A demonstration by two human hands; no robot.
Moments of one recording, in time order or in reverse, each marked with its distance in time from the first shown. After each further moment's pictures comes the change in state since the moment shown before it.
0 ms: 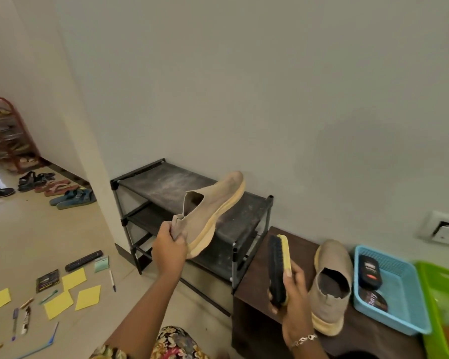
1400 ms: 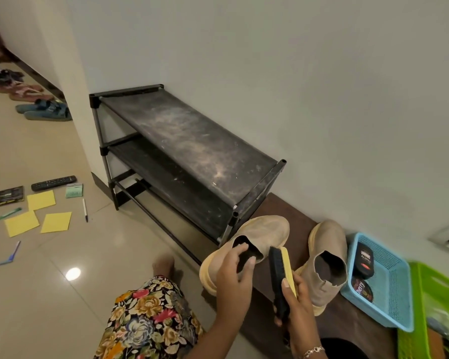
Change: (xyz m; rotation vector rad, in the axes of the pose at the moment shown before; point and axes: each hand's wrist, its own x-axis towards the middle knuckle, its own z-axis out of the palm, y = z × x) left_hand -0.137 -0.046 0.109 -0.368 -0.328 -0.083; right_hand 0.017 0.046 -0.055 -0.488 0.057 0.193
